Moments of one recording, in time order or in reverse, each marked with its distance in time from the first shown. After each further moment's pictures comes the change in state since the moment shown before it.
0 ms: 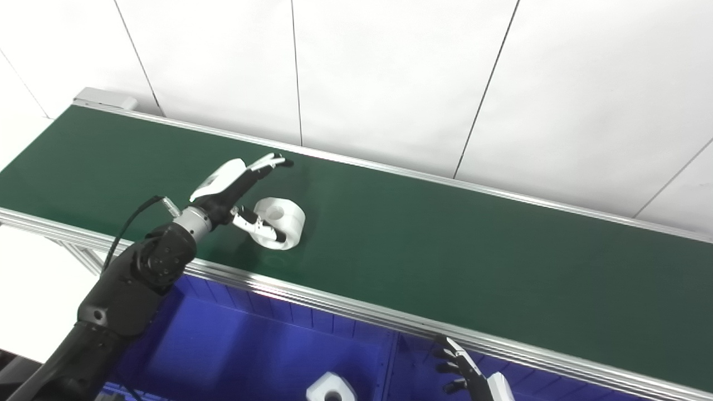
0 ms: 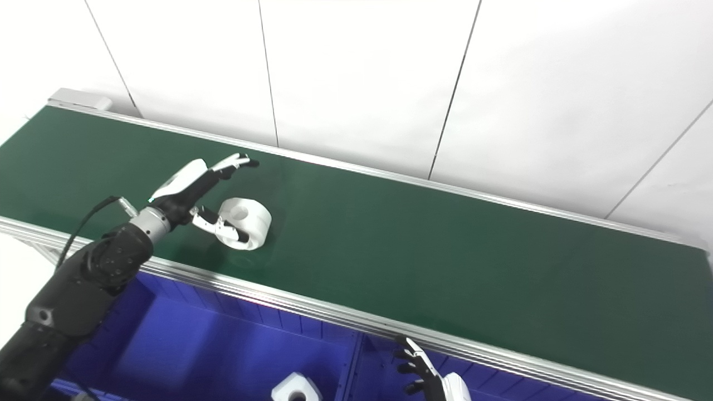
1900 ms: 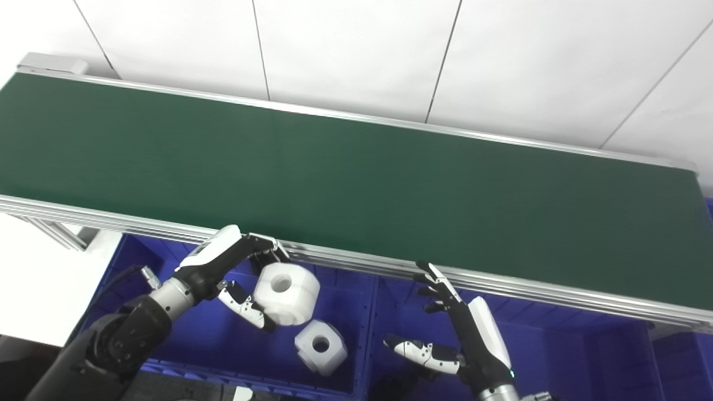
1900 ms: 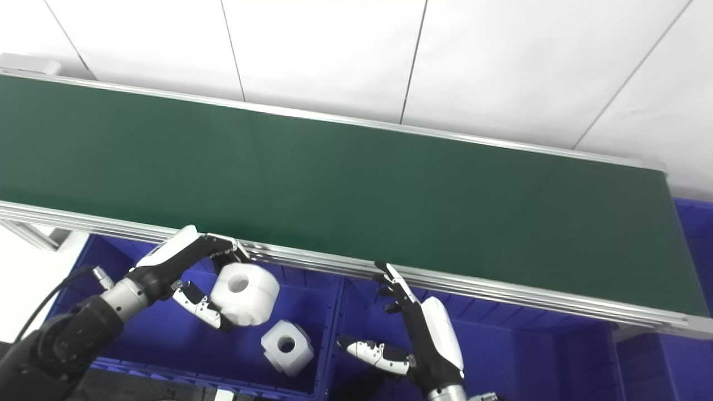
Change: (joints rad) left arm 0.357 -0.039 -0.120 -0.330 -0.047 0.028 -0.146; right arm 0.049 0.026 -0.012 -0.252 -0.013 0.160 0.124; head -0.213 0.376
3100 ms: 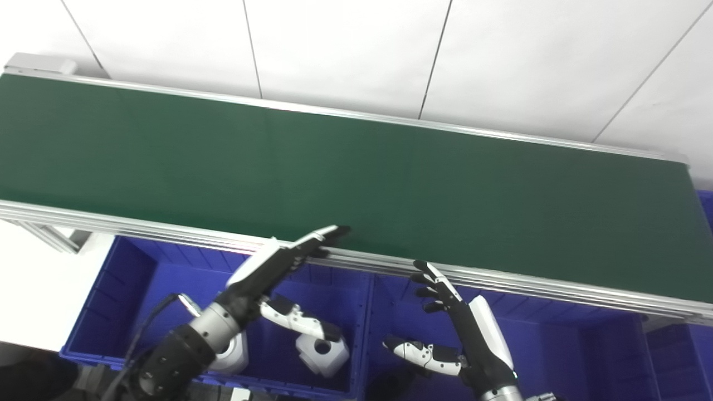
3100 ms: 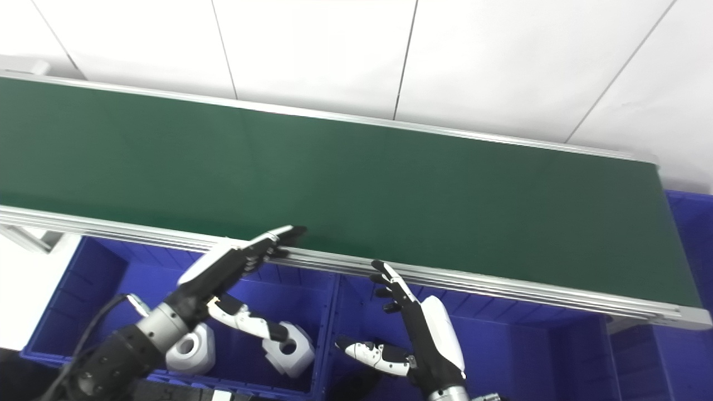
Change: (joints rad) left arm 0.099 -0.260 -0.098 -0.199 -0.317 0.064 -0.009; right arm 0.056 -0.012 -0.006 -0.077 -0.001 0.045 0.042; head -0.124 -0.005
